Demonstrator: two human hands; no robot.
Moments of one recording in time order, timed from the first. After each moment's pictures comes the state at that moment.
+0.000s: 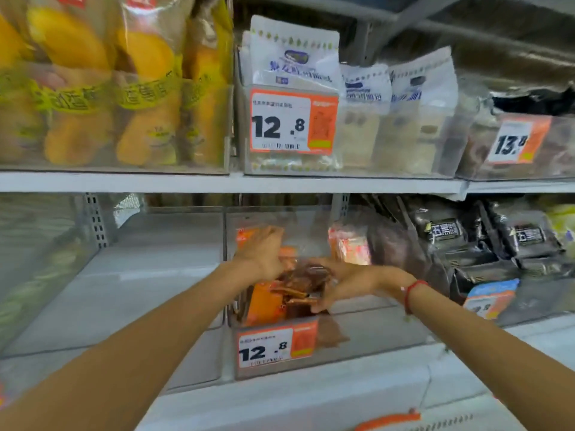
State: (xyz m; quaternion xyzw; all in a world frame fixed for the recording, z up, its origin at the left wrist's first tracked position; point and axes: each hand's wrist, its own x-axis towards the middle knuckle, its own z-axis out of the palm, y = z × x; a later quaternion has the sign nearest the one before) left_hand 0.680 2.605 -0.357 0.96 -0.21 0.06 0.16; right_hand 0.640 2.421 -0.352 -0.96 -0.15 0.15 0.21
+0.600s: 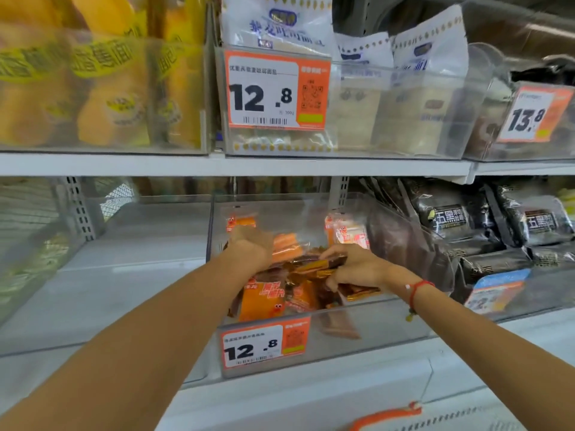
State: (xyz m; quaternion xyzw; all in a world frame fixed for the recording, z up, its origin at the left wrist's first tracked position) left_hand 0.702 2.586 -0.366 0.98 -0.14 0.05 -0.15; right_hand 0.665 2.392 -0.382 -0.93 -0.04 0.07 0.35
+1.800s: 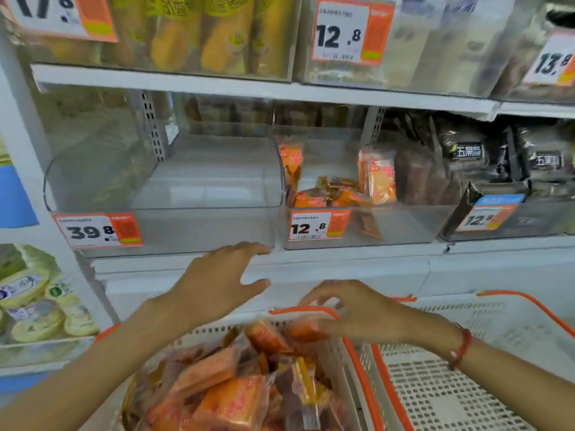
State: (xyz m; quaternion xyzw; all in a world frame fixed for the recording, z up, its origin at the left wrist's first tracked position) left_hand 0.448 2.730 -0.407 0.98 -0.17 -0.01 0.14; right_hand 0.444 2.490 -0.439 -0.92 -0.24 0.16 0.25
